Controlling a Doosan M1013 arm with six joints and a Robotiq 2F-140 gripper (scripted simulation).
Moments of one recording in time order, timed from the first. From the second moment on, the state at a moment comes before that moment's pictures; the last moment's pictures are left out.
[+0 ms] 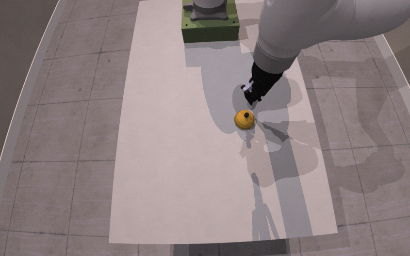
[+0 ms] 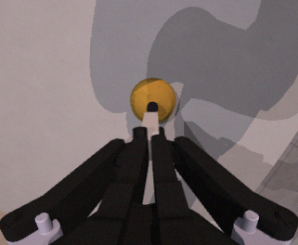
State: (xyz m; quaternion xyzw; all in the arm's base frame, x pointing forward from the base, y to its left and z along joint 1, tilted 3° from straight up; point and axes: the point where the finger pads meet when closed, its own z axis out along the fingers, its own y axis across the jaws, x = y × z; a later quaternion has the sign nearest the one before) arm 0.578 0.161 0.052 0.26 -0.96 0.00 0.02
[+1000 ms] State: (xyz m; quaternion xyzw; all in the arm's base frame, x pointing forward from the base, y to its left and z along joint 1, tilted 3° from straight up) arm 0.574 0.164 0.019 0.26 -0.96 0.00 0.02
